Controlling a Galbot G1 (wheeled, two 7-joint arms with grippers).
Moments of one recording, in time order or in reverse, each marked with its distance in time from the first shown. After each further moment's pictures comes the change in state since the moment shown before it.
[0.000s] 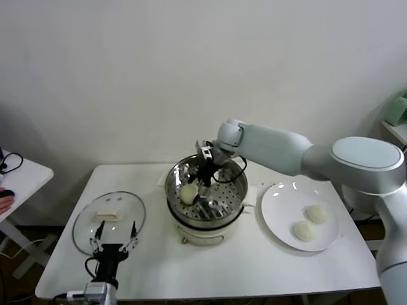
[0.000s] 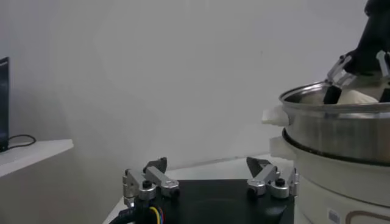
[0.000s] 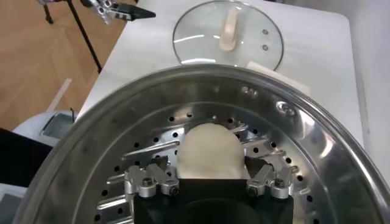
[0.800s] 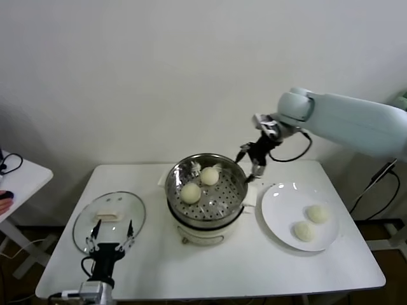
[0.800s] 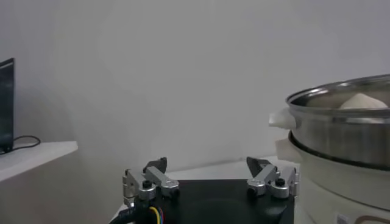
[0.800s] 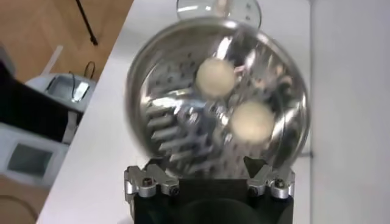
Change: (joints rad) left arm 0.003 0.018 -0.014 -0.015 -0.032 0.007 0.003; right arm 0.257 -0.502 -0.083 0.358 -0.141 0.060 -0.062
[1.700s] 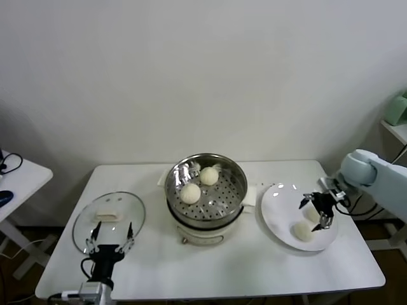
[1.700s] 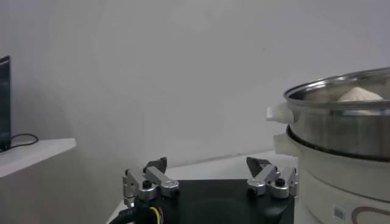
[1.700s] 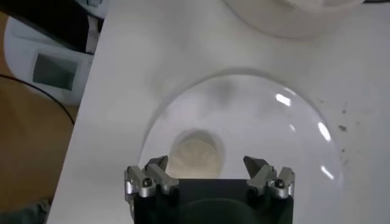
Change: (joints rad) left arm 0.006 -0.003 -0.009 0.012 0.011 0.007 0.011; right arm -0.630 -0.285 0.509 -0.027 -0.595 0.154 -0.040
